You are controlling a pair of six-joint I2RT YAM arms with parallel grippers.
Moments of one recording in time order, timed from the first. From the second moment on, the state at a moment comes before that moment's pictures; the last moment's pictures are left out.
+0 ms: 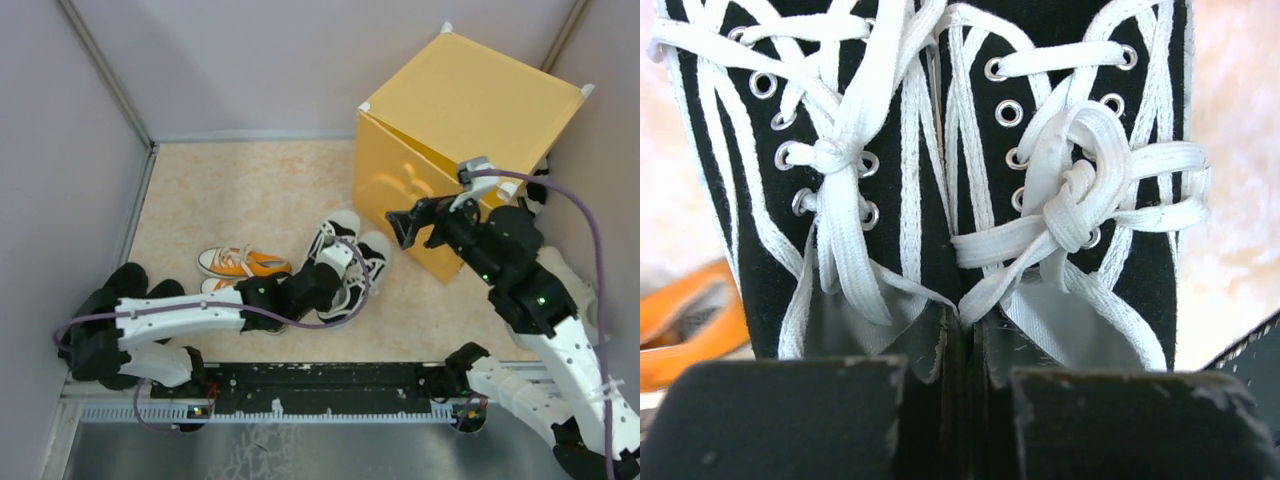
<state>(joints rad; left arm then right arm) -1.27 1.41 0.96 -0.30 -0.51 -0.34 0.55 0.76 1.08 -0.52 0.02 0.24</state>
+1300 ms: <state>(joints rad) -1.27 0.90 1.27 -0.51 -0.83 -0.03 0.55 0.79 1.35 -0.86 0.34 0.23</state>
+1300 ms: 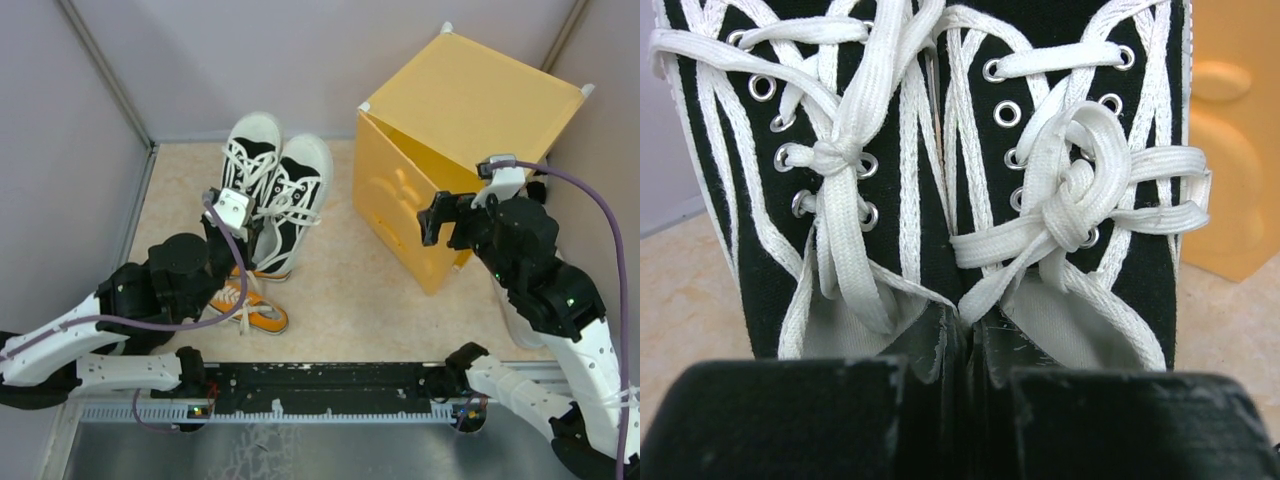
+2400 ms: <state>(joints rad) -1.27 1.20 1.62 -0.34 -0.36 -0.03 0.55 0.62 1.35 -0.79 0.69 0.23</state>
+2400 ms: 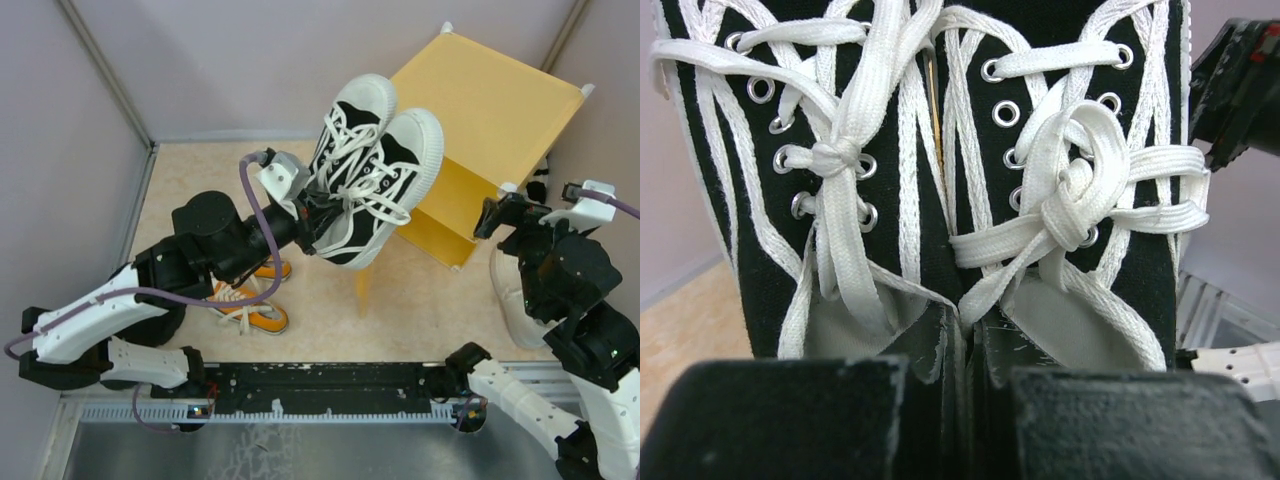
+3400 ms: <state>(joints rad) -1.27 1.34 1.23 0.28 -0.15 -0.23 0.55 0.54 1.30 -0.79 0.82 0.18</state>
